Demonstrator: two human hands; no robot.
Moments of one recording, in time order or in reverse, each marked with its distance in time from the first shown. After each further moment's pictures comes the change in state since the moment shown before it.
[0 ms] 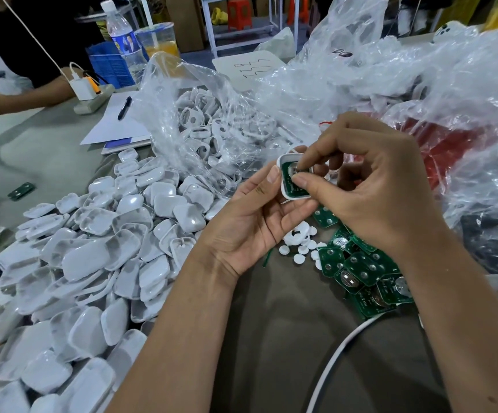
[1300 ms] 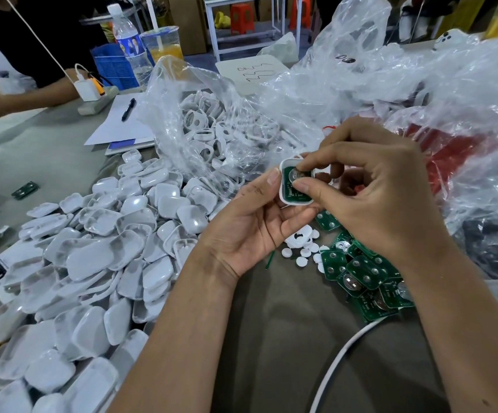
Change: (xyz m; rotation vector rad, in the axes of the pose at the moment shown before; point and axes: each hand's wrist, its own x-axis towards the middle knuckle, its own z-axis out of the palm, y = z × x) left_hand -0.003 0.005 -0.003 0.017 -0.054 -0.049; right_hand 0.000 -0.001 0.002 -0.054 0.010 -0.053
